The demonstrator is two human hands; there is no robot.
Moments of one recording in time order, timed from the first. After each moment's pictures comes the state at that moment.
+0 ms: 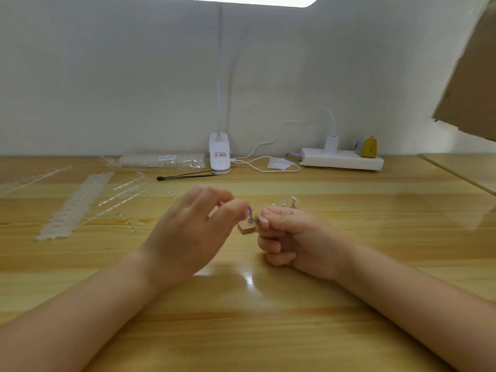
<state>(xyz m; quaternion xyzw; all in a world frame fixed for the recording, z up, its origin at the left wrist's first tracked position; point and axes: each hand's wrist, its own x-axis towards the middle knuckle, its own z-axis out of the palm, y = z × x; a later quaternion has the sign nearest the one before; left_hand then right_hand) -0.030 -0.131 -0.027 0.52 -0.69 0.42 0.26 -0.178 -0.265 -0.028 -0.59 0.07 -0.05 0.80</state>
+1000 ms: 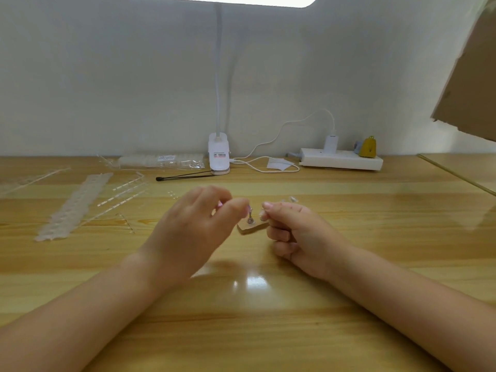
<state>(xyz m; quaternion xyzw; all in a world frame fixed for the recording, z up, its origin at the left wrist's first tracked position) -0.029 -0.134 -0.033 0.56 -0.67 0.41 0.26 -0.172 -0.264 -0.033 -0.56 0.16 -0.18 0.79</state>
